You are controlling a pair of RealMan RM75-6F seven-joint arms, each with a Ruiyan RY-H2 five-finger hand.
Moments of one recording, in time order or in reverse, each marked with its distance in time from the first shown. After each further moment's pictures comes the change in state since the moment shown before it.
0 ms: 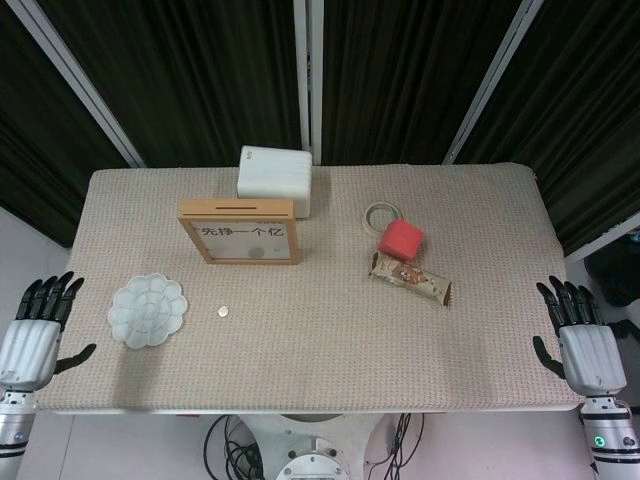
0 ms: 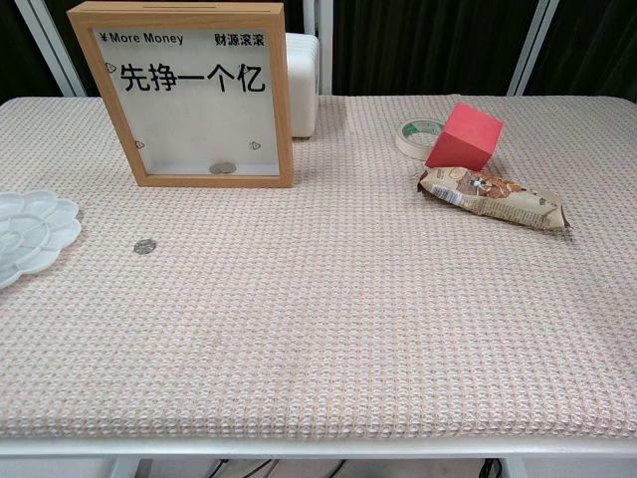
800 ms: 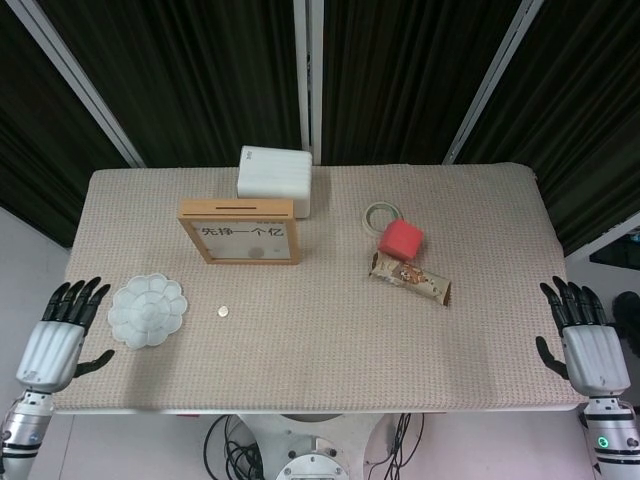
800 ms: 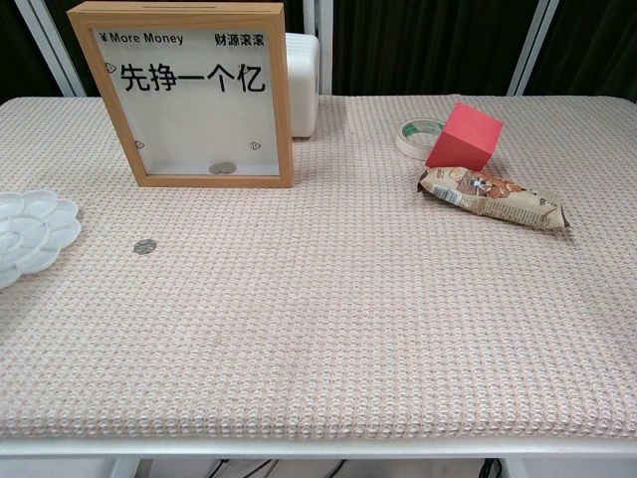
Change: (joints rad) left arm -0.033 -0.004 0.031 -0.042 0.063 -0.048 0.040; right arm -0.004 0.010 0.001 0.006 0.005 0.002 0.020
